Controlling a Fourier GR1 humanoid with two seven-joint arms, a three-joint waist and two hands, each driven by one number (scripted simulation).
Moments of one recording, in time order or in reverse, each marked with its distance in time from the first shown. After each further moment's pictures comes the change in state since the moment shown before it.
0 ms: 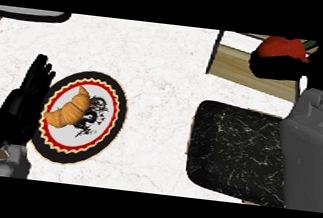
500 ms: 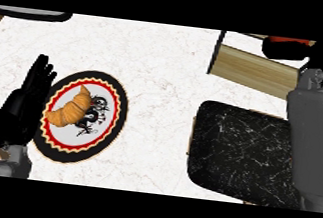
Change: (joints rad) left arm 0.001 -0.010 0.004 -0.005 -0.005 -0.011 0.006; right arm -0.031 -0.055 -0.138 0.329 -0.033 -0.265 -0.199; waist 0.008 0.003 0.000
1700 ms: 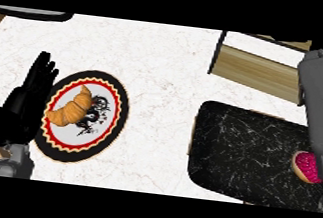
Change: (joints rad) left arm -0.014 -0.026 -0.001 -0.036 -0.025 -0.003 0.036; right arm -0.237 -0.115 -0.214 0.697 -0.272 -0.334 -0.418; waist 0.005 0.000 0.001
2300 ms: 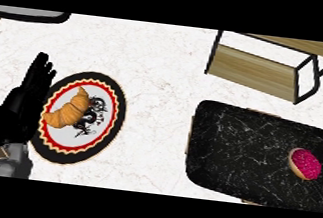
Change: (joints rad) left arm 0.000 0.001 0.021 0.023 -0.004 -0.003 -0.004; right arm 0.029 -0.039 -0.035 -0.193 -0.128 -0.025 -0.027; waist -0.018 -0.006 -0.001
